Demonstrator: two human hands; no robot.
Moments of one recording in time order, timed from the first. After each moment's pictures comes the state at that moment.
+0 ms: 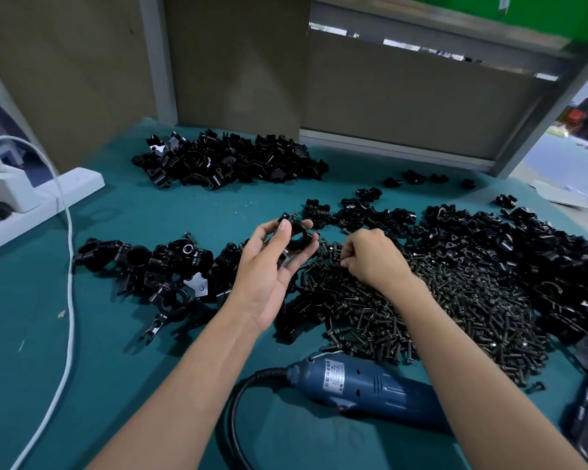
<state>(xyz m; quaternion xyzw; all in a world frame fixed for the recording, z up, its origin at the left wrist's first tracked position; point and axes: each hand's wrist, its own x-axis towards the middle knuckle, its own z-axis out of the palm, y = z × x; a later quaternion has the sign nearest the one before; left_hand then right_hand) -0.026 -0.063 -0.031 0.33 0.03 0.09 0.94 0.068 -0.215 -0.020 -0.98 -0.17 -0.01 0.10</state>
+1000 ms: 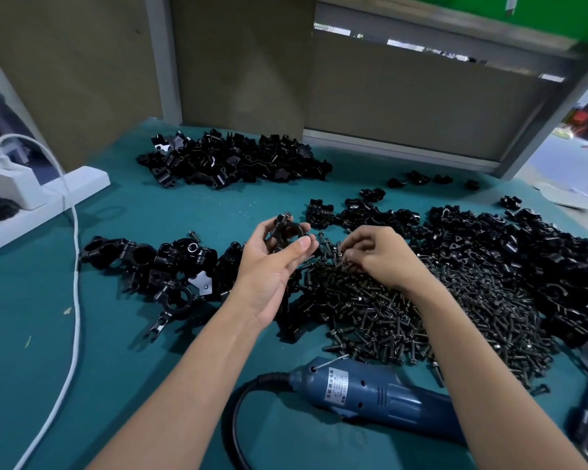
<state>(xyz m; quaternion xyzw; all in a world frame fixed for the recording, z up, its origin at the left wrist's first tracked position) -0.024 -0.057 -0.035 0.37 0.02 0.10 0.93 0.057 -0.225 -0.005 -0.92 -0.15 0.07 0.35</state>
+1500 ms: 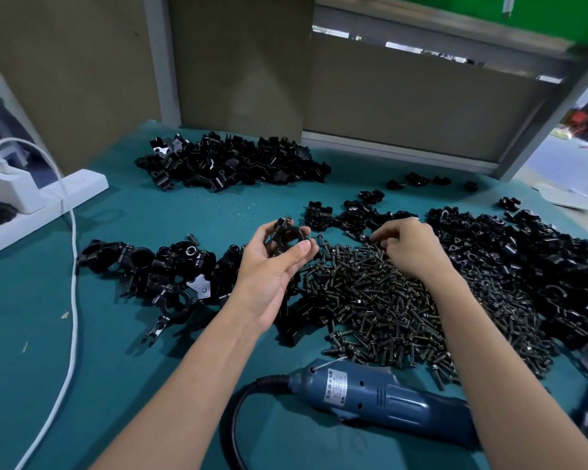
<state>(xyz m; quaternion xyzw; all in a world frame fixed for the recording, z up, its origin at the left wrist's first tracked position) -0.024 -0.057 -0.036 0.38 0.02 0.09 0.92 0.085 -0.254 -0.001 -0.97 -0.08 -0.04 0.23</state>
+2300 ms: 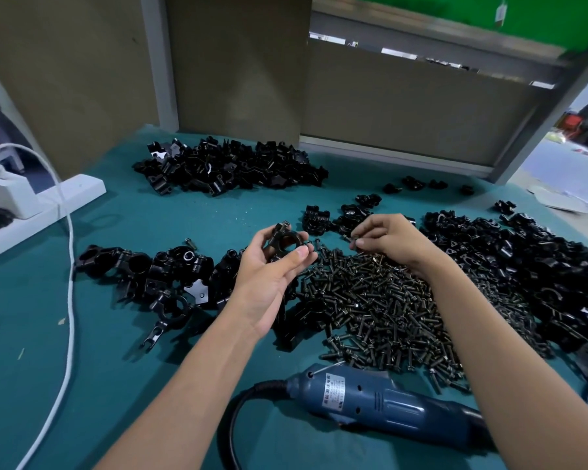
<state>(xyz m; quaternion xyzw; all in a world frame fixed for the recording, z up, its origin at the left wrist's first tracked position) -0.023 -0.057 -0.037 0.37 0.02 0.09 0.92 0.109 -0.249 0.001 -0.88 -0.15 0.12 0.44</state>
